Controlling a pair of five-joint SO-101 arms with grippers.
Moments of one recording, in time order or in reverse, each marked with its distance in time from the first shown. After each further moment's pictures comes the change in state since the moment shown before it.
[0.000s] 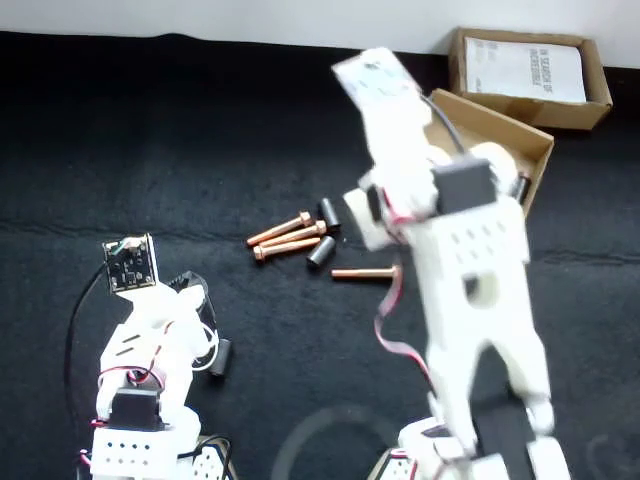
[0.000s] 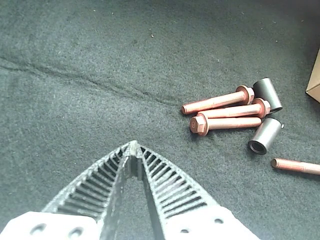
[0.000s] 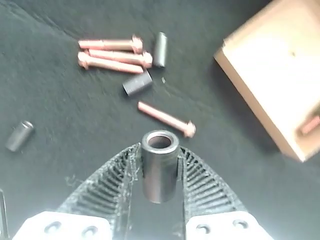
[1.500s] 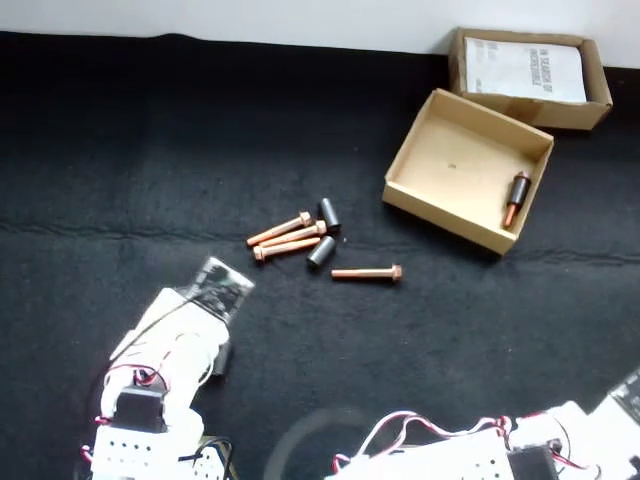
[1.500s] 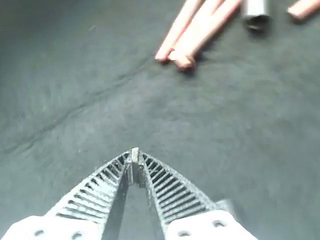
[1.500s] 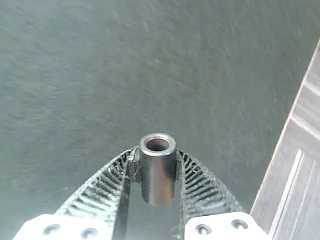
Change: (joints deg) left arm 4.6 0.0 0.0 9.6 -47.4; right arm 94.6 -85.9 97.2 -31.8 13.2
